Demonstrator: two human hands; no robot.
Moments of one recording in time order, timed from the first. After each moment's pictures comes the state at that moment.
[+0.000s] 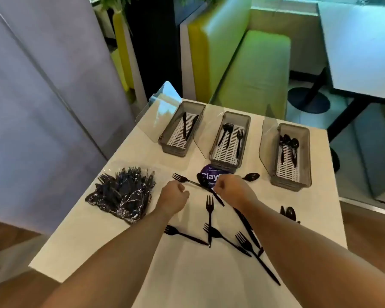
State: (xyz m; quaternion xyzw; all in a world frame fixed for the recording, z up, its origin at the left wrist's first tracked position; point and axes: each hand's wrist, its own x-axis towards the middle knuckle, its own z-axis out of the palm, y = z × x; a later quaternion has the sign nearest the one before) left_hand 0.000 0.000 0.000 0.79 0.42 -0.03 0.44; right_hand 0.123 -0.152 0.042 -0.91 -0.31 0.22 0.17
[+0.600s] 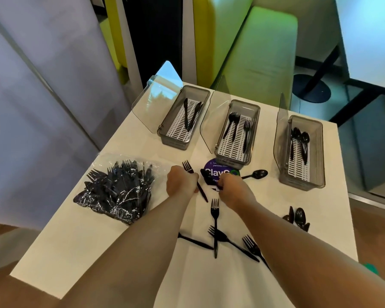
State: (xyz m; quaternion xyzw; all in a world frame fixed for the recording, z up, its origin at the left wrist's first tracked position) left_hand 0.058 0.012 -0.011 0.67 0.55 0.01 0.49; right_hand 0.128 -0.122 0.001 -0.93 -0.25 0.25 0.08
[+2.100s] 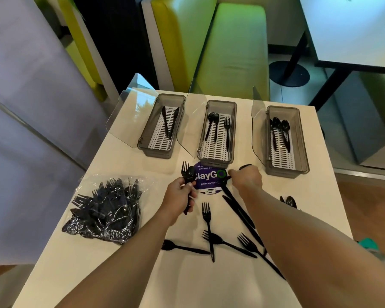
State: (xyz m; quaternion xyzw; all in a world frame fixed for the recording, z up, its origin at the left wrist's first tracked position) left_hand 0.040 -0.007 -0.006 0.61 0.35 -0.03 0.71; right_hand 0.185 -0.154 -0.014 -0.89 0.18 0.21 0.37
